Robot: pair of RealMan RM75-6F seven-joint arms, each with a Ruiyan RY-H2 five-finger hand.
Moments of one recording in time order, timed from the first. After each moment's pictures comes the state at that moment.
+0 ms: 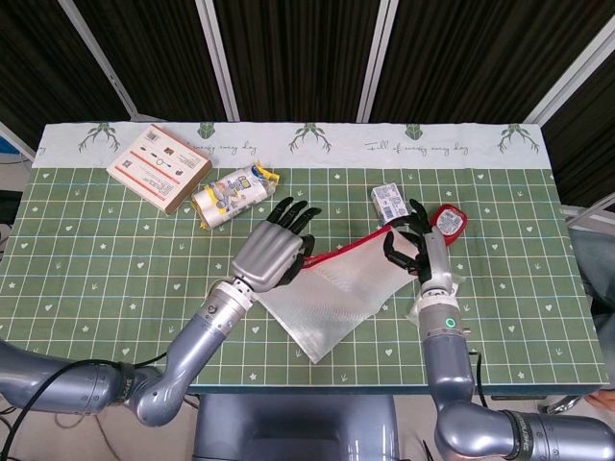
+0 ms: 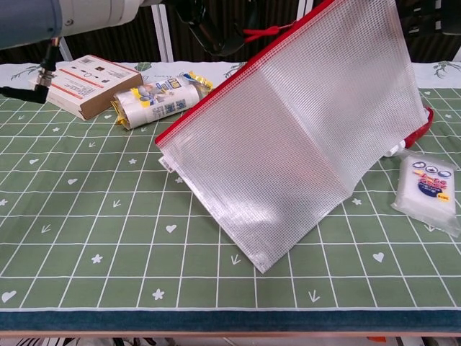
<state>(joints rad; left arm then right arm) -1.13 -1.43 -0.25 -1.94 0.76 1.19 0.67 0.70 -1.43 0.71 -2.23 -0.24 1.54 -0.01</state>
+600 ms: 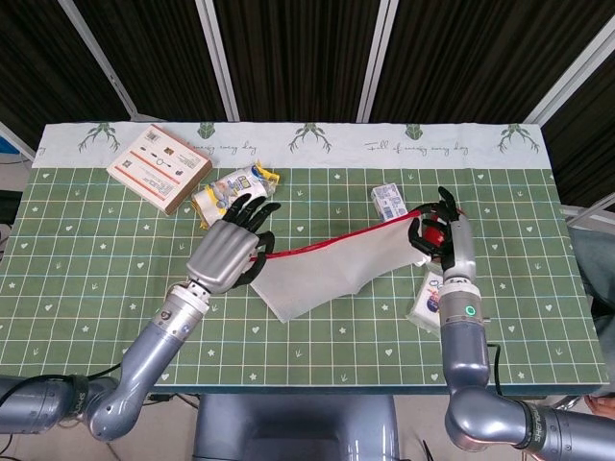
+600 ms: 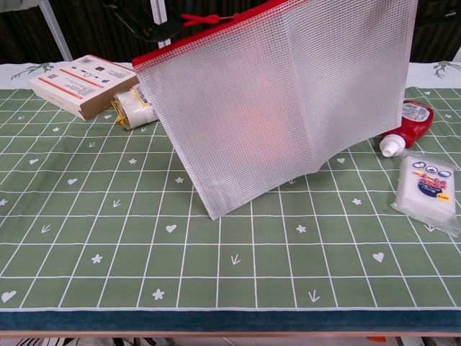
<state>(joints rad) -0.99 -1.27 -0.17 -2.06 0.89 1.24 0.59 0.67 -1.38 0.76 -2.18 -0.23 1.51 -0.02</state>
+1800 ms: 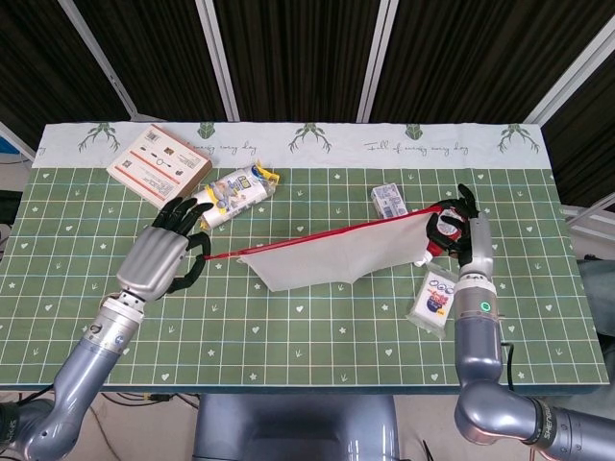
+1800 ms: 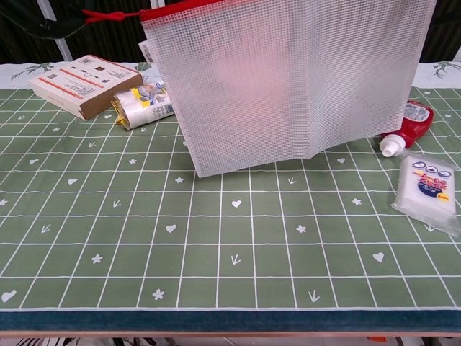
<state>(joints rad) -0.76 -1.09 -0.11 -2.10 1.07 1.26 0.42 0.63 -1.35 0.77 -2.15 -0.23 1.49 -0.01</state>
